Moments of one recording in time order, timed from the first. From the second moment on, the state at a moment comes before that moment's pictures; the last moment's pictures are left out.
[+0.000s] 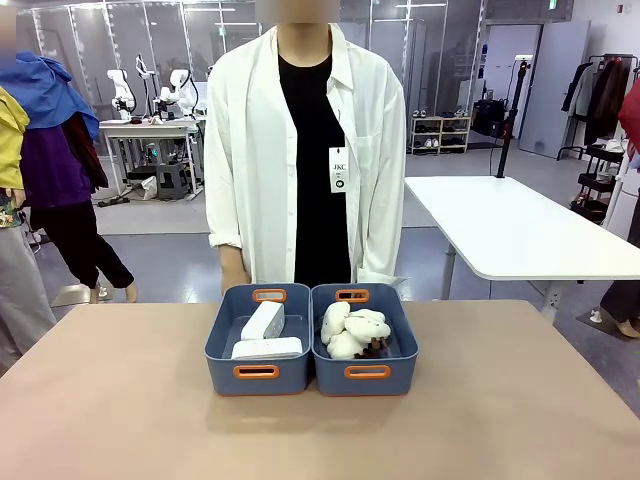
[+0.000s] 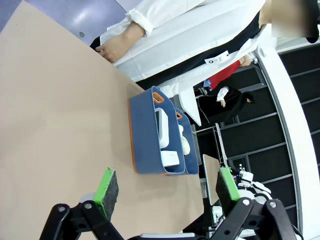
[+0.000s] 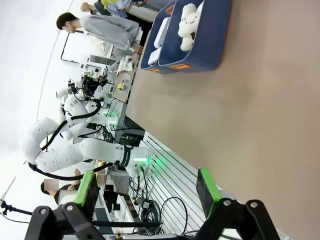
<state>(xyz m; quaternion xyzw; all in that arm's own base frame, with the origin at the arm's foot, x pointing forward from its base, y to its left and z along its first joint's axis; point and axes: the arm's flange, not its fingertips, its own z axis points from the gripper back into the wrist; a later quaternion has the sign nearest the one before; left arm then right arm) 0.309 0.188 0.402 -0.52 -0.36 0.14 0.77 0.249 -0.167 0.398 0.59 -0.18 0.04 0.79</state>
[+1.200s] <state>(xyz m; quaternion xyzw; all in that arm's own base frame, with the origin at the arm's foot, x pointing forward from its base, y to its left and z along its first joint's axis) 0.309 0.188 0.402 -0.52 -0.36 0.14 0.77 0.250 -0.164 0.397 0.59 -0.17 0.04 0.79</state>
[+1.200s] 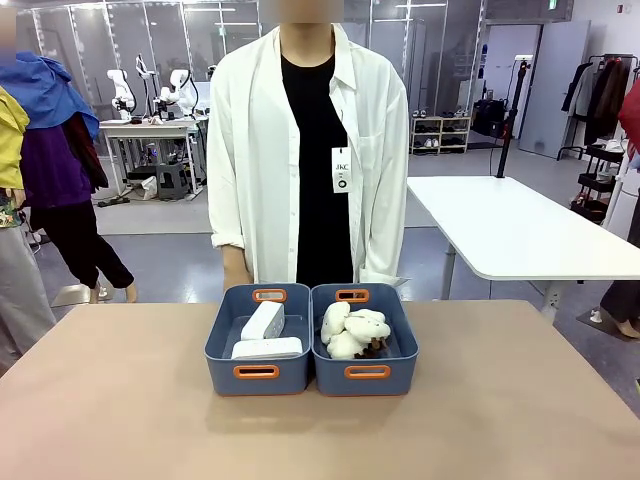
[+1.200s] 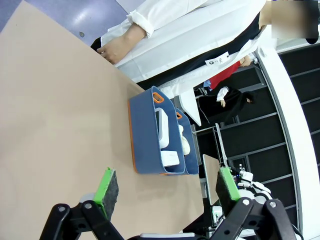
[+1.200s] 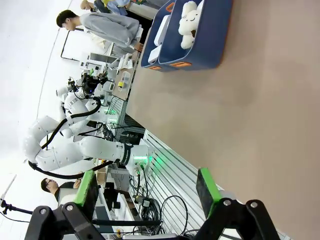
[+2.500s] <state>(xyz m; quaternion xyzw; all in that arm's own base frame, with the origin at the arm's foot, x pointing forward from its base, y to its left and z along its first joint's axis) 0.309 0.188 0.402 -0.52 -0.36 0.14 0.77 0.250 -0.164 0.397 0.59 -0.17 0.04 0.79</state>
